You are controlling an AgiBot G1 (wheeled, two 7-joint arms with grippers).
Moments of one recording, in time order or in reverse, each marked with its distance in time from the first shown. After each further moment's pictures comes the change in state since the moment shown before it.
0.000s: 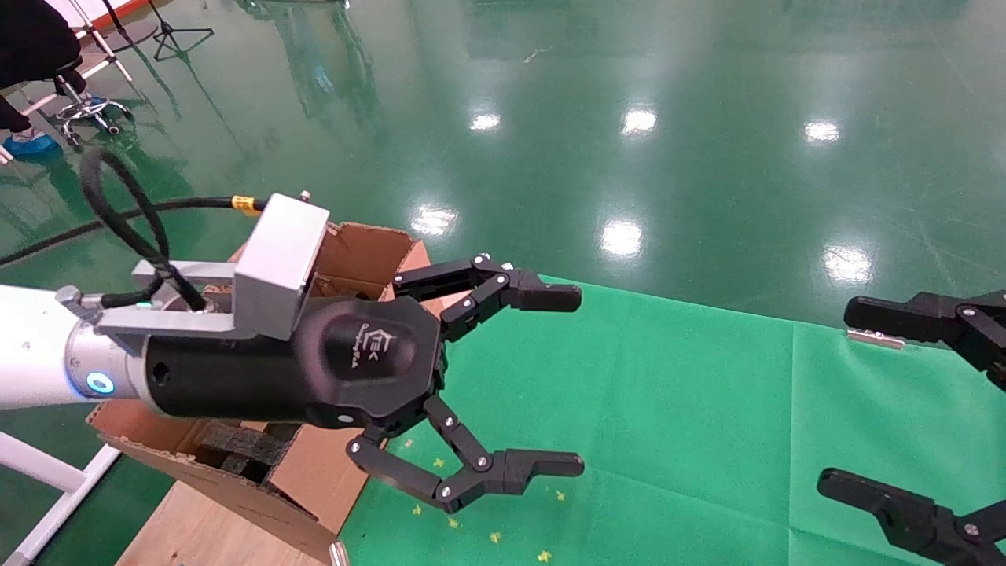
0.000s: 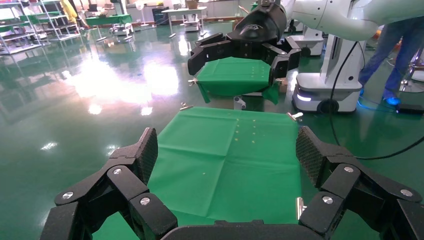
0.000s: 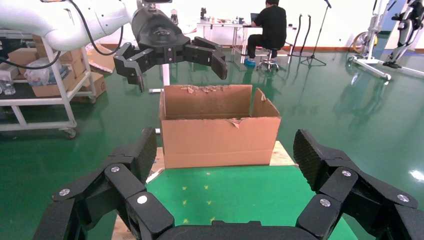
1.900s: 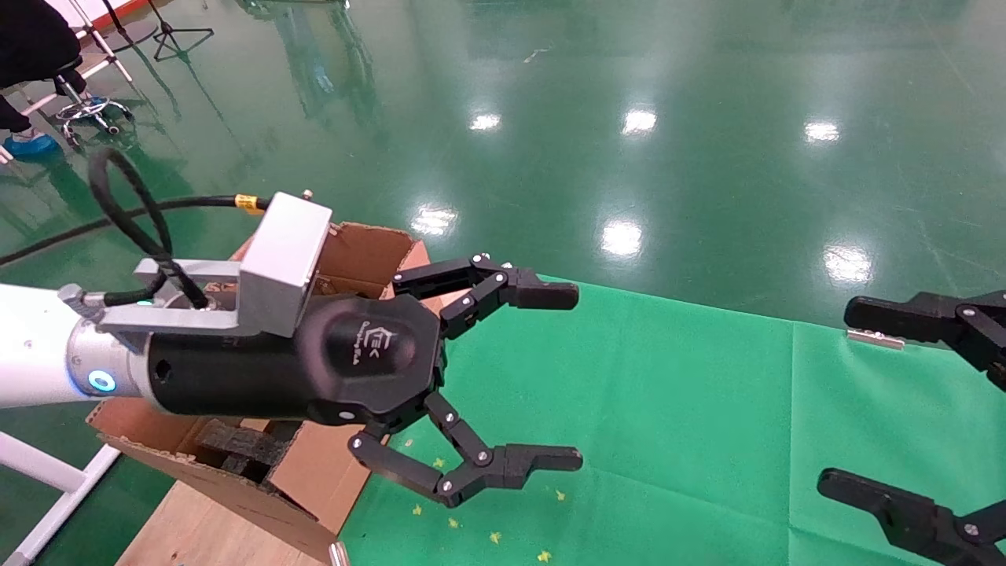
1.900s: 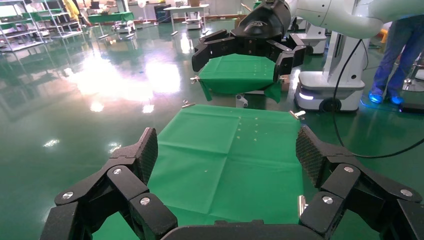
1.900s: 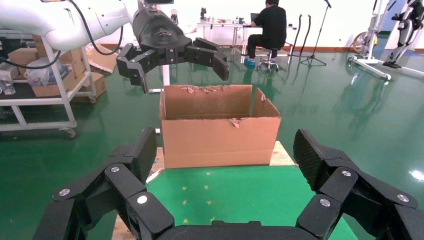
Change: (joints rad) left arm -0.004 -0.002 0.002 0.005 0.009 -0.004 -0.002; right arm 0.000 0.000 0.000 0.000 0.000 0.000 0.000
